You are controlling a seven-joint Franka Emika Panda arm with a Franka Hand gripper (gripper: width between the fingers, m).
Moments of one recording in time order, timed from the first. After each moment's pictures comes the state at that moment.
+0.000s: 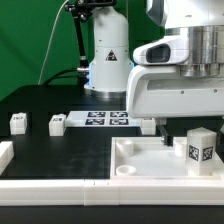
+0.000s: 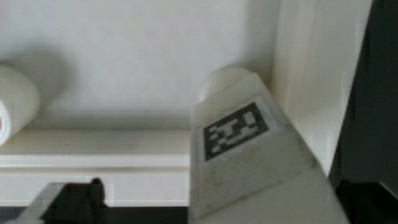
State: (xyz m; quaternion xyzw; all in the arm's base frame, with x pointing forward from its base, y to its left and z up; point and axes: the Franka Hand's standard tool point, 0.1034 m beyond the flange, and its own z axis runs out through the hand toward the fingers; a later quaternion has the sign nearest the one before) arm 0.637 0.111 0.074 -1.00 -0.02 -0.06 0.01
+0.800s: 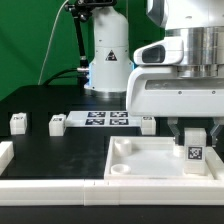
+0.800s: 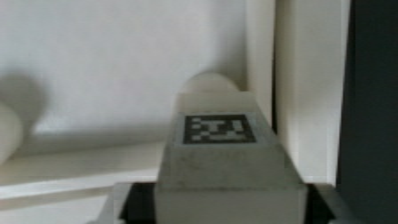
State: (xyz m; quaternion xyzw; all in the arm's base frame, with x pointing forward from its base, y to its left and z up) arm 0.636 0.112 0.073 -0.99 0.14 -0.06 0.02
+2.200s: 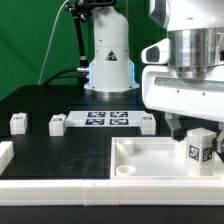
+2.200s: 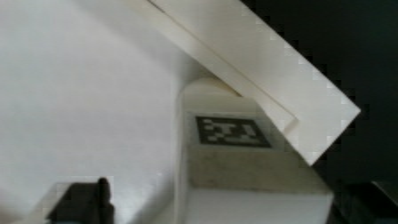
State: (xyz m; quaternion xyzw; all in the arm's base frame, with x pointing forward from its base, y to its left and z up) arm 0.633 0.117 0.072 -0.91 0.41 -0.04 0.04
